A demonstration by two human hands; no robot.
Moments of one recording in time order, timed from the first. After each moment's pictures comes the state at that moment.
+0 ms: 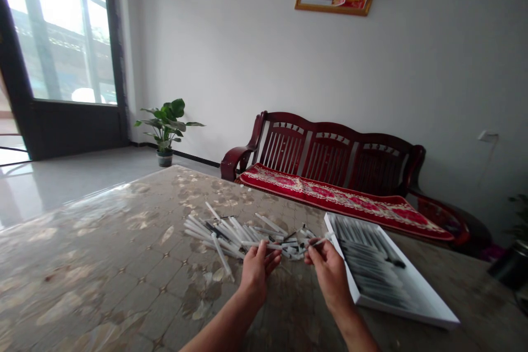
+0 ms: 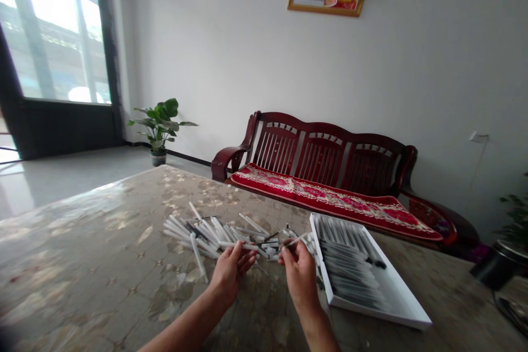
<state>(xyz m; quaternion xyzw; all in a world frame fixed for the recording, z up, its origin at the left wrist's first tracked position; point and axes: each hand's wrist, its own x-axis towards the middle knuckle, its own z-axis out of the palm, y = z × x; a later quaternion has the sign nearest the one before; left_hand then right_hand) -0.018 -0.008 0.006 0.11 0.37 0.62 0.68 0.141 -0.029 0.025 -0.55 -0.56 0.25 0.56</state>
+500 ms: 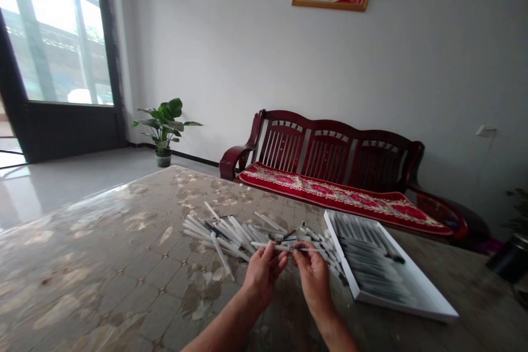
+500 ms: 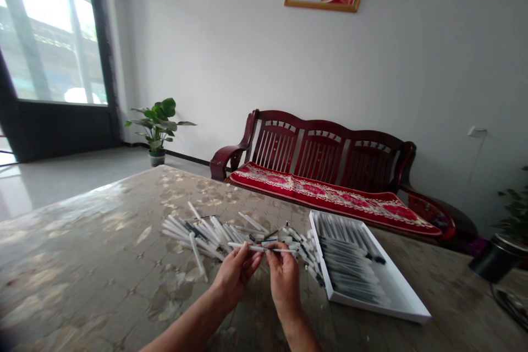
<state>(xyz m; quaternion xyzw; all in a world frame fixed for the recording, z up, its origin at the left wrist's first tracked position) -0.013 -0.018 0.016 0.09 0.32 0.58 0.74 0.105 -0.032 0.010 -0.51 -0.56 0.28 0.59</state>
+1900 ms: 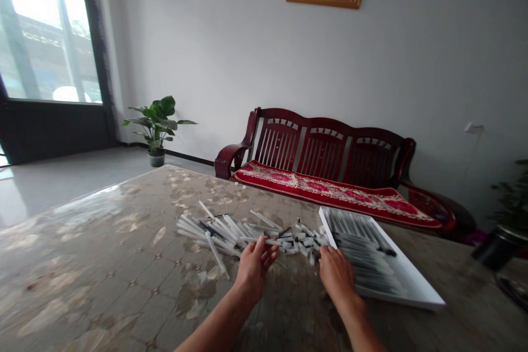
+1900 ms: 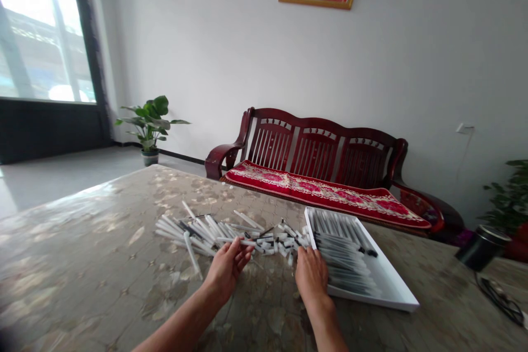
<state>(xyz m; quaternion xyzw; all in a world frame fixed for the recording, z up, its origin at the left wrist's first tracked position) -0.018 -0.012 0.015 0.13 0.36 0.61 0.70 0.189 -0.031 0.007 -0.75 -0.64 -0.15 0.02</state>
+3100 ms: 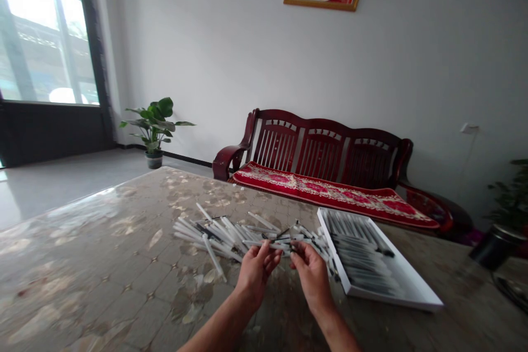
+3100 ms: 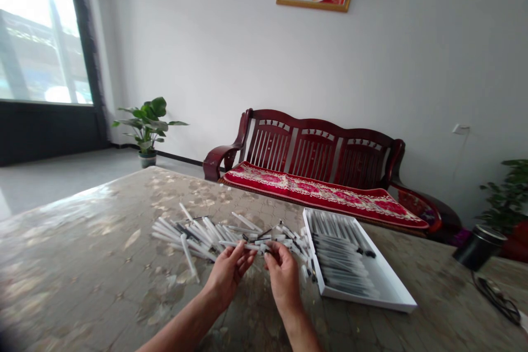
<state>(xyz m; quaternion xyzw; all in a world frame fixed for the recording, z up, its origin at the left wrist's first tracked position) -0.011 -0.017 0.017 0.13 0.34 0.60 0.72 0.122 -0.033 0.005 -0.52 -0.48 0.34 0.62</state>
